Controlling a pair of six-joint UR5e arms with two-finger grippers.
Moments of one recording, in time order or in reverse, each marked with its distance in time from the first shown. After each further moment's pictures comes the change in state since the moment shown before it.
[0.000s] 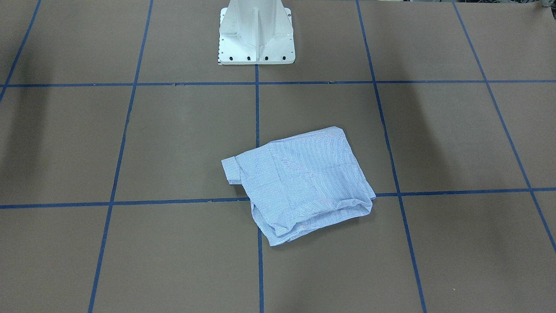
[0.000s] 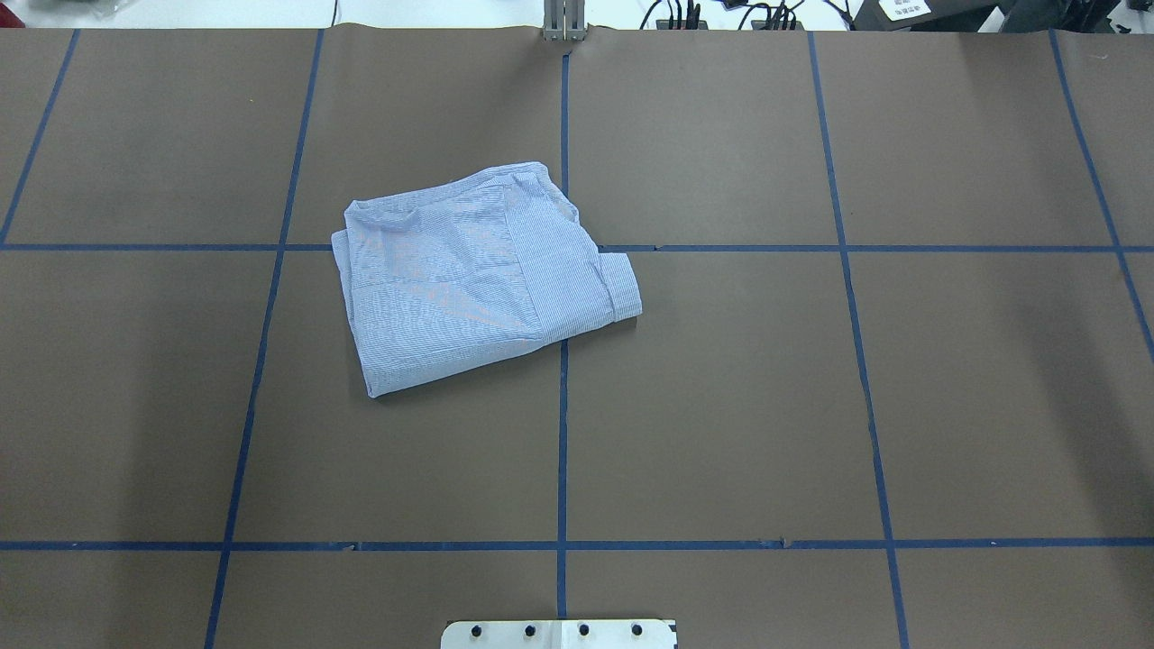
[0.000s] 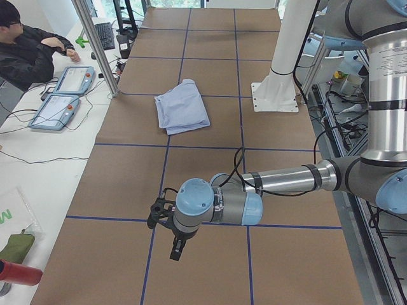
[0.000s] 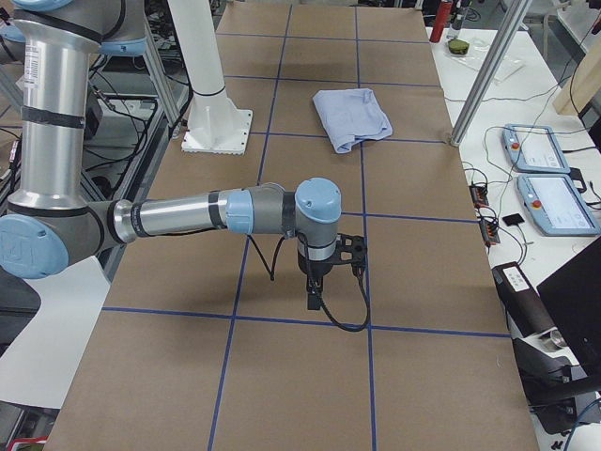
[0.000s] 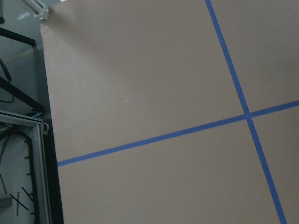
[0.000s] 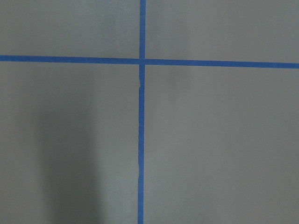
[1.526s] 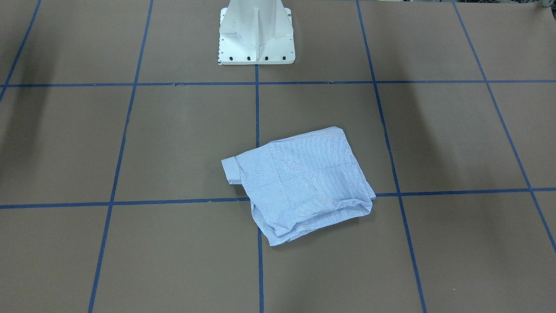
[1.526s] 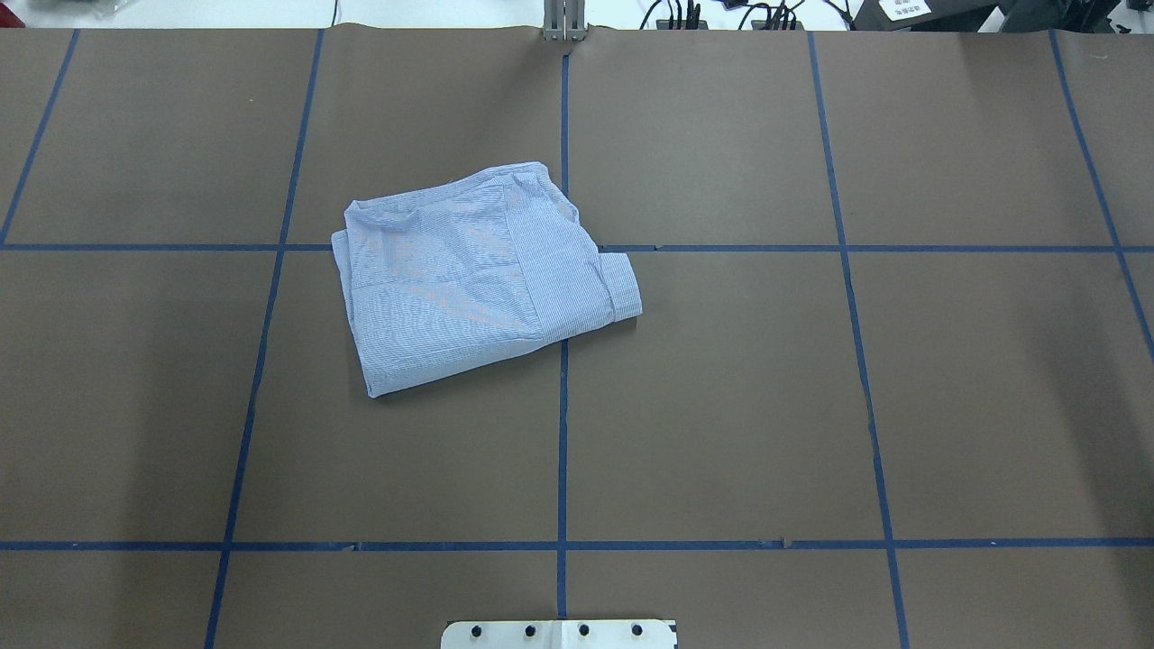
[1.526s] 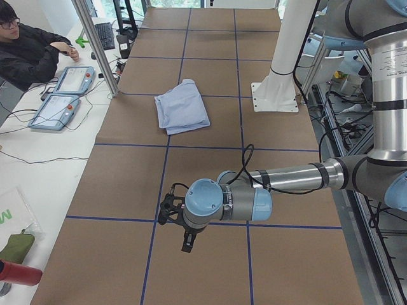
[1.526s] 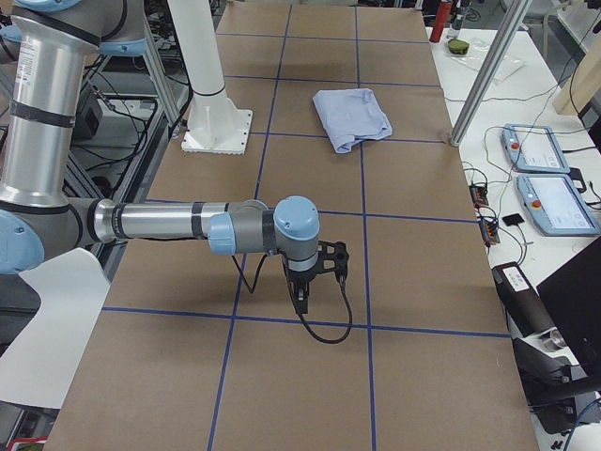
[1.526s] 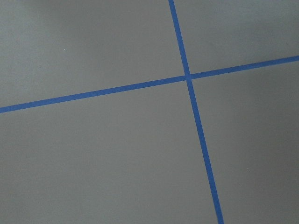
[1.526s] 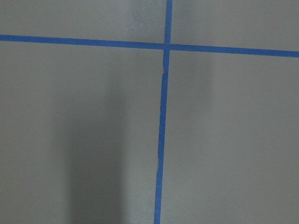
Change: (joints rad) left arm -0.001 0.051 -0.037 0.013 -0.071 0.009; right arm -0.015 -0.075 -0.013 0.145 0.096 0.003
